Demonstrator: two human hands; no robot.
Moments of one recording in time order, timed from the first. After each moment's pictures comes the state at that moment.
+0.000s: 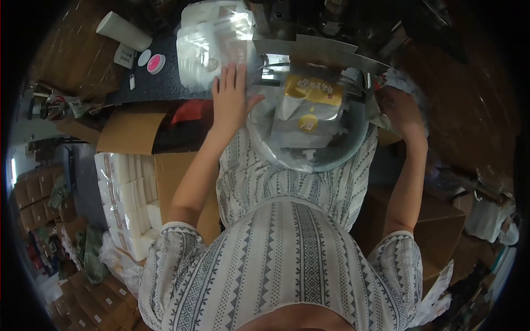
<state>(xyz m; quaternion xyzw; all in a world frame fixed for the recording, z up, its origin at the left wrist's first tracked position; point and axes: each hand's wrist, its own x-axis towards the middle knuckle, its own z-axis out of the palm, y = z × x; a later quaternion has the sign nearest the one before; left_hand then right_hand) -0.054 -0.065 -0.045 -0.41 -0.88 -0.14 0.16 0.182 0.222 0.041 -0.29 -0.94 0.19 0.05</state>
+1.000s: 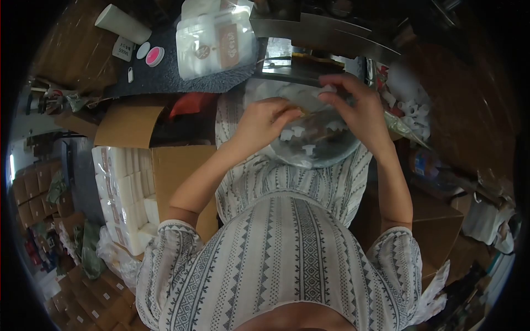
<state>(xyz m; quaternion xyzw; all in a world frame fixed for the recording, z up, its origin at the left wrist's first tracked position) 0.027 -0.045 0.016 -0.46 -0.76 -0.43 -0.16 0.141 0.135 0.057 -0.09 -0.87 0.46 0.17</state>
